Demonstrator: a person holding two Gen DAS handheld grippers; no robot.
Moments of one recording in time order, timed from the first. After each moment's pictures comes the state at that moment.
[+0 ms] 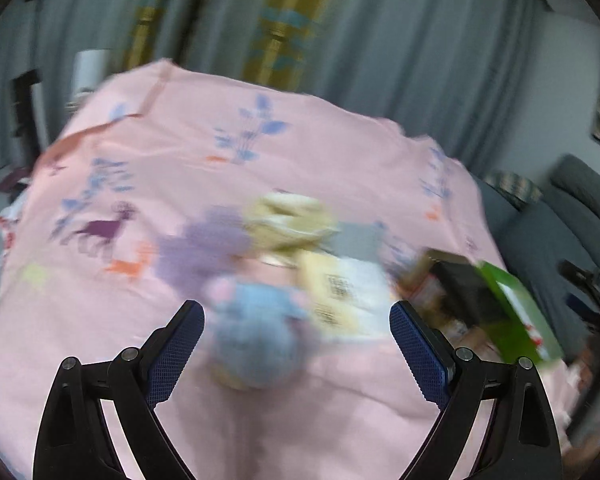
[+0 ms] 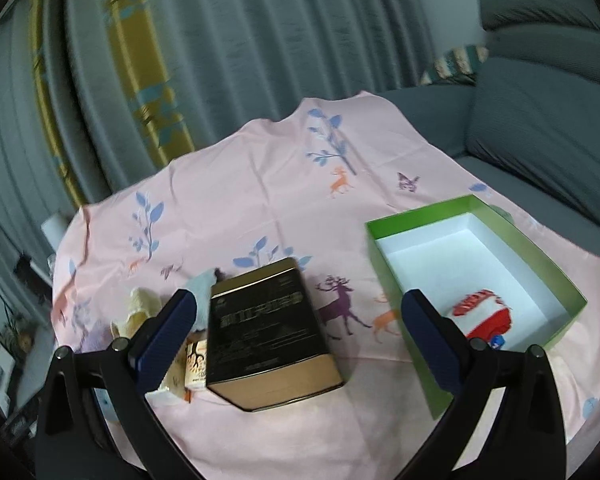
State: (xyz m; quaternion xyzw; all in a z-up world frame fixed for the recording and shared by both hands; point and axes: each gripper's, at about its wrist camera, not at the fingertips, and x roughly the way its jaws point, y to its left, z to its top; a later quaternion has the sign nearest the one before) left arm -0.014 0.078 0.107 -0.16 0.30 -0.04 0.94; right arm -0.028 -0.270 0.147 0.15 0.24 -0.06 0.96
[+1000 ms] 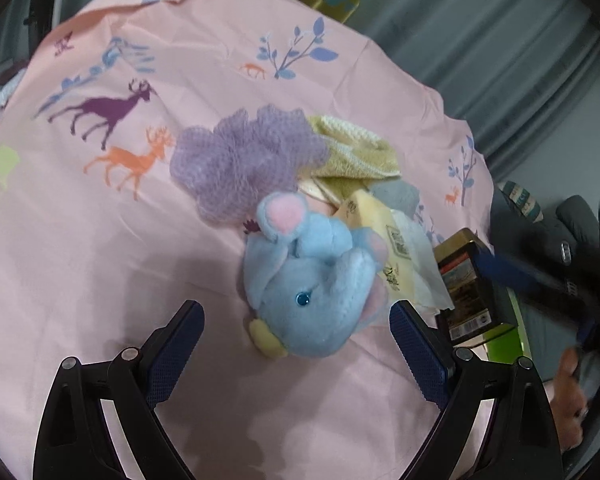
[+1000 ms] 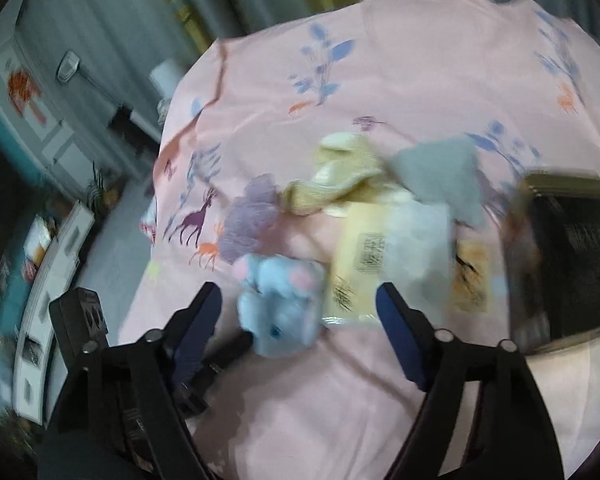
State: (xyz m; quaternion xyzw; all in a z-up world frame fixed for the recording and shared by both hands) left arm 0.017 0.116 0.040 -0.28 0.41 -0.08 0.87; right arm 0.064 -0.029 0.108 0.07 0.44 0.22 0.87
